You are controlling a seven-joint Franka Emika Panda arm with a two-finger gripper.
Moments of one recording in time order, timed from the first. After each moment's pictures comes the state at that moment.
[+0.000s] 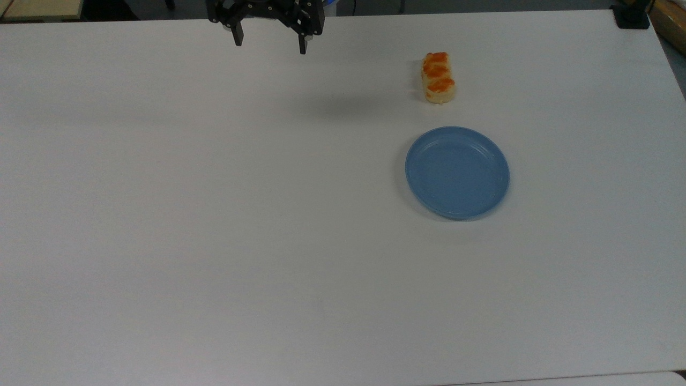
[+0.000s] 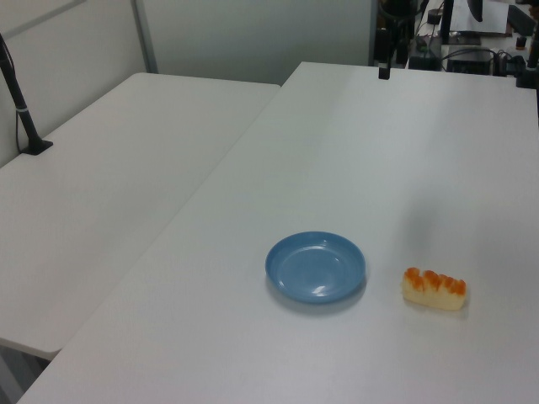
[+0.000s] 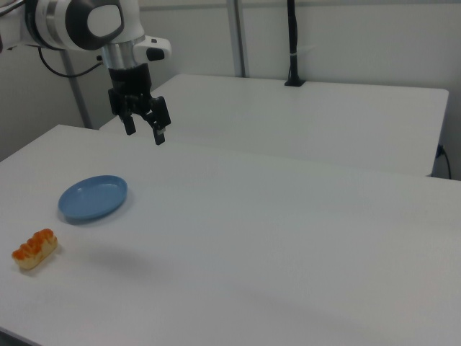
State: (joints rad) arm 0.24 0.06 -0.24 -1.58 0.01 1.64 0.13
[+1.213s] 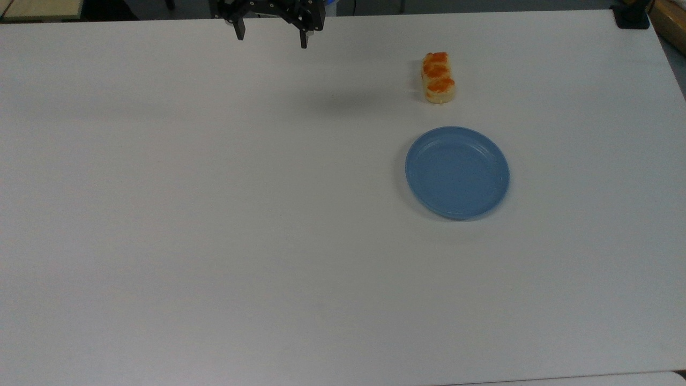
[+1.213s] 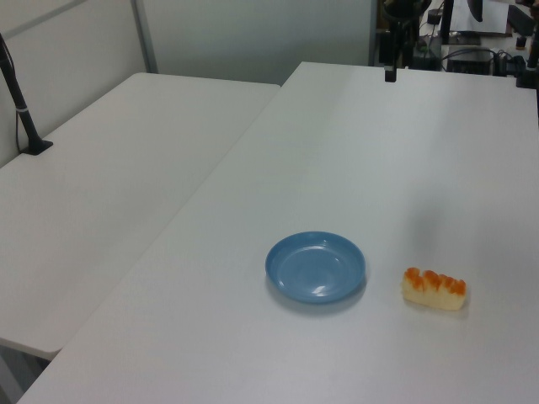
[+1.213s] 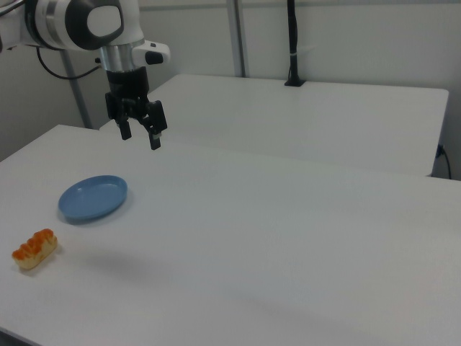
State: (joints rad) arm 0.24 0.06 -0.23 -1.58 0.01 1.58 0.13
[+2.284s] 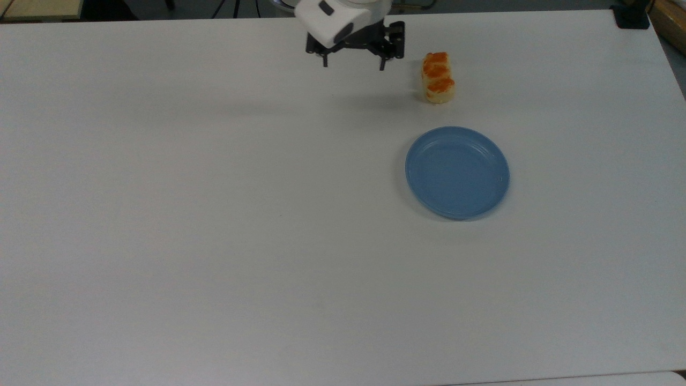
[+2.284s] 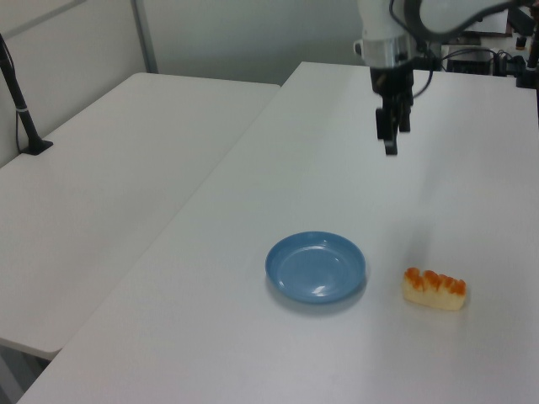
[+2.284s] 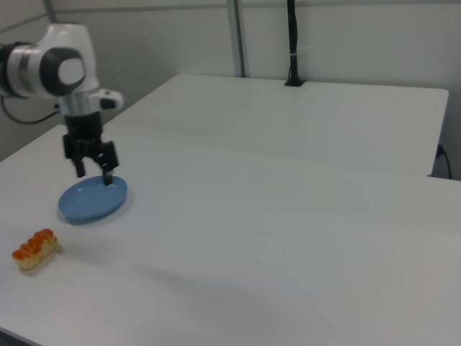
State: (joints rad) arm 0.43 0.08 -0.17 -1.80 0.02 1.72 0.28
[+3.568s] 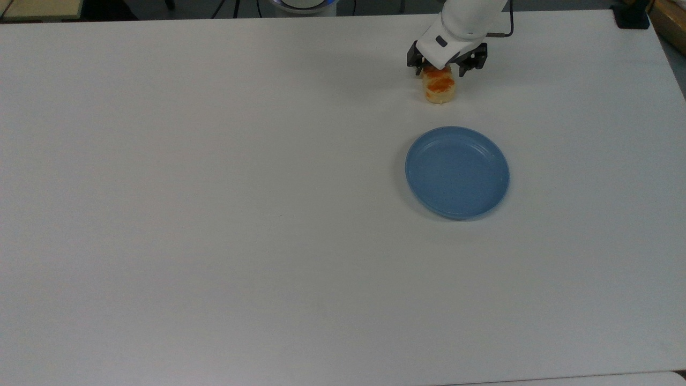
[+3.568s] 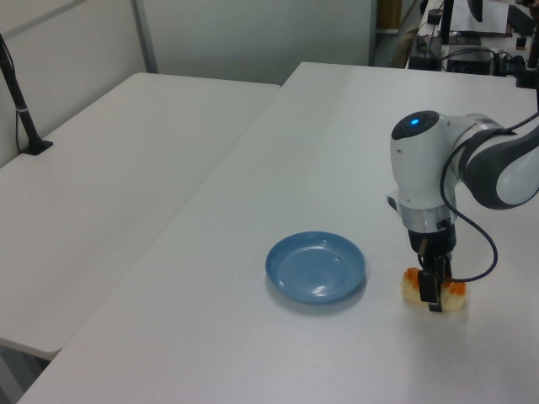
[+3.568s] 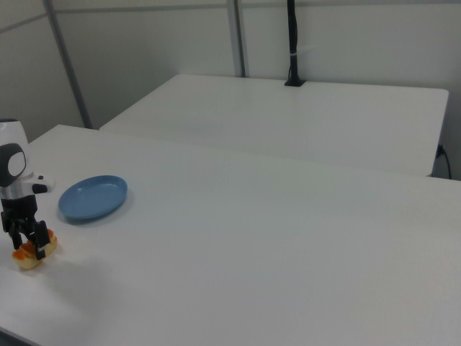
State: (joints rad) arm 0.50 0.16 0.13 -2.19 0.11 2.15 0.58
